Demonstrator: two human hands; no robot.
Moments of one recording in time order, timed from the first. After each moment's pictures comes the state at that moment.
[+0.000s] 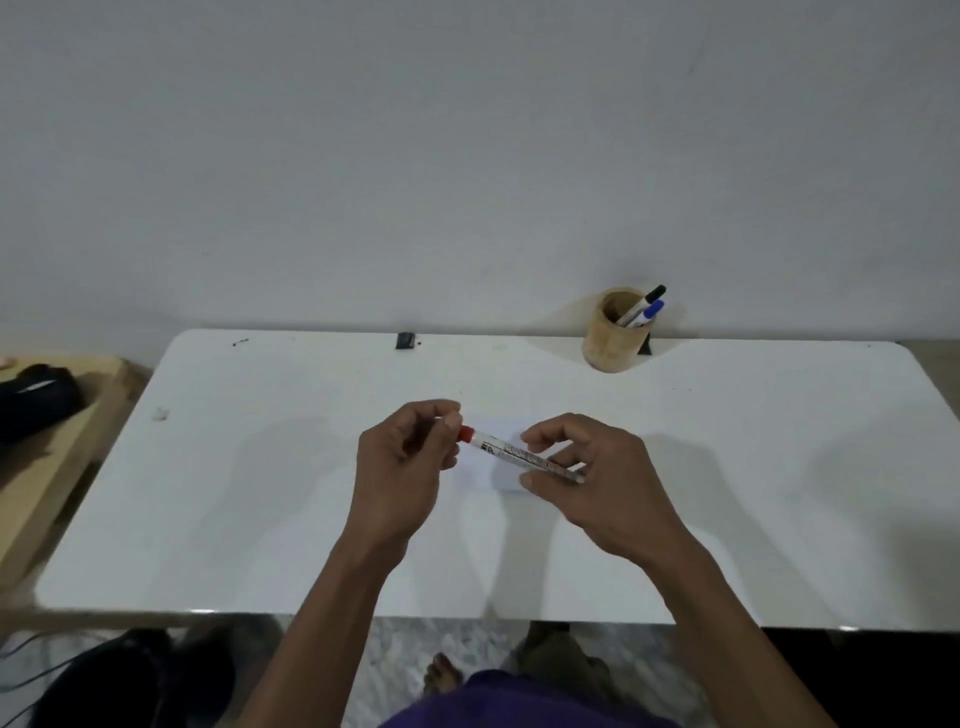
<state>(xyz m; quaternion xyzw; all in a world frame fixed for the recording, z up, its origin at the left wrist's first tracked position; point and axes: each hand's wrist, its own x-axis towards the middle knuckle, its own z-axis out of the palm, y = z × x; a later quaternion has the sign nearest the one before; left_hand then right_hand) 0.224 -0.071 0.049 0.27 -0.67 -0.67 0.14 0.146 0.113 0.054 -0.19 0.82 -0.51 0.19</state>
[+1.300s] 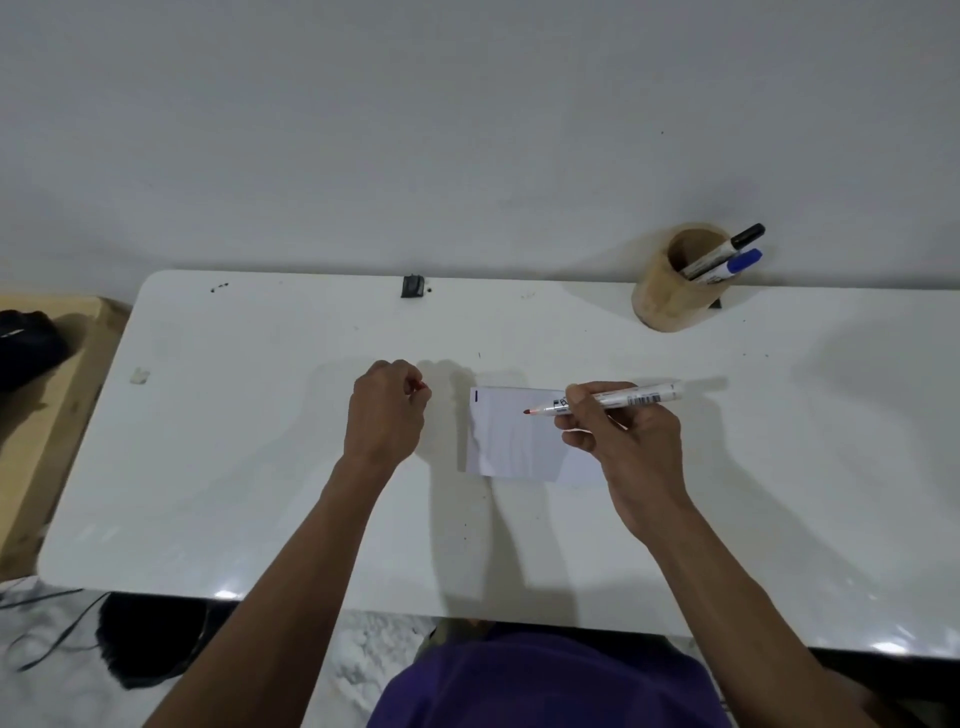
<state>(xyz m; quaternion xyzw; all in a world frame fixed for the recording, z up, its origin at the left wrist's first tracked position) 0.156 -0.160 -0.067 0.33 -0.90 -0.29 -0.01 0.093 0.077 -0.023 0.10 0.64 -0.72 0.24</state>
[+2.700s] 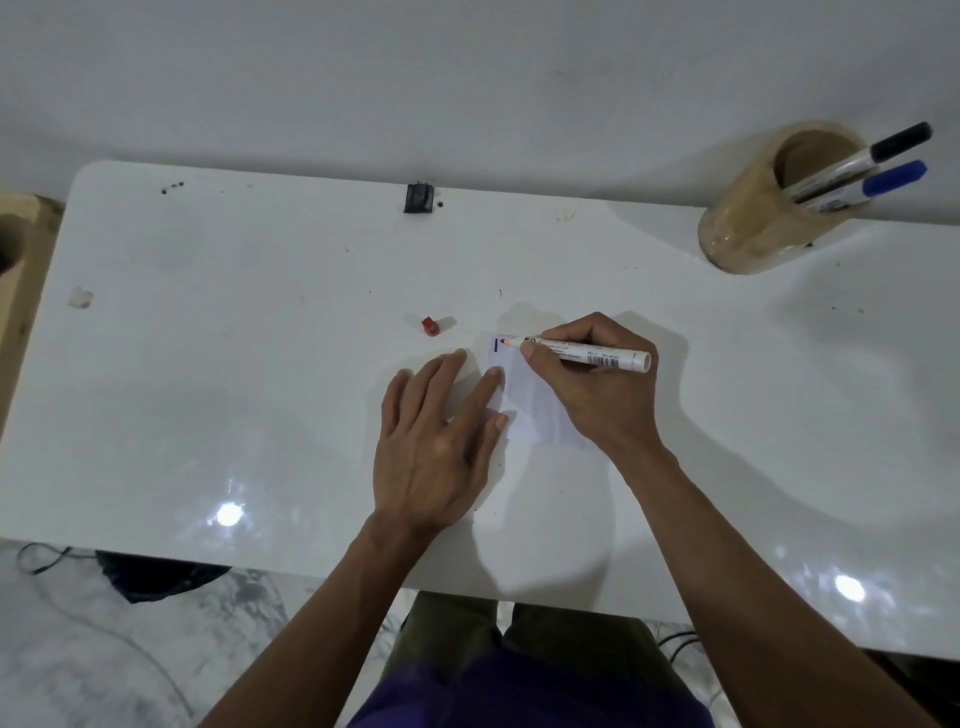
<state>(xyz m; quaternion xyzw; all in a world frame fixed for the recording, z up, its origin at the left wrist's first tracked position) 0.214 -0.101 -0.120 0.14 -0.98 -0.13 0.07 0.074 0.031 -0.098 -0.10 0.78 -0.60 0.14</state>
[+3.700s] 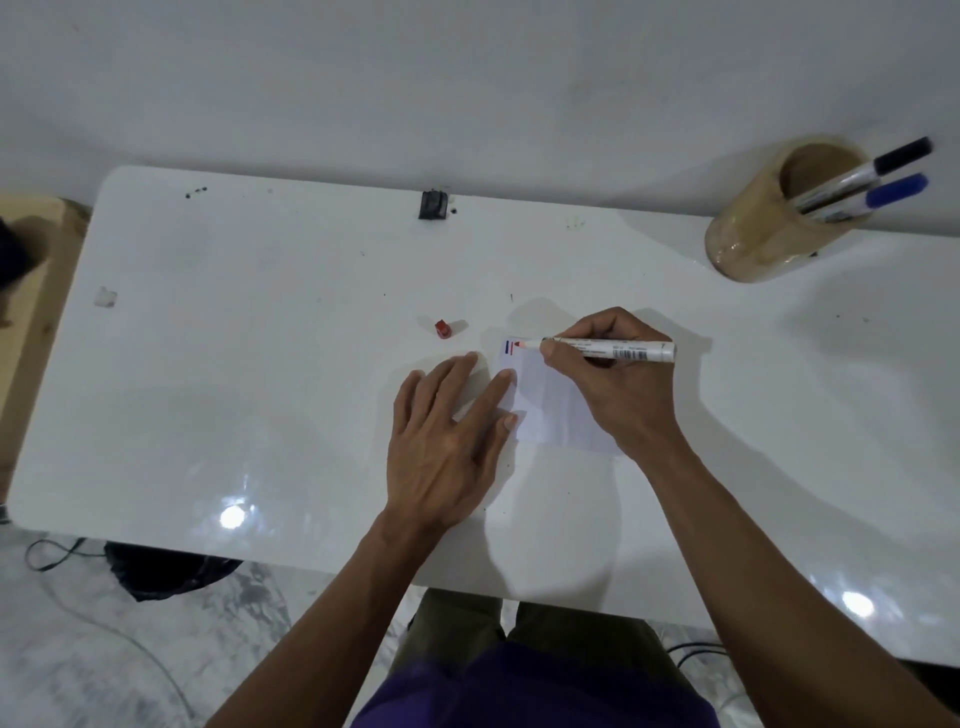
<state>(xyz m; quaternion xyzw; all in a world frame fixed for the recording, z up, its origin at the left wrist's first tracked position) 0.215 -0.101 -0.122 0.14 -0.97 -0.15 0.09 0.067 0.035 -0.085 -0.07 0.75 -0.63 0.19</state>
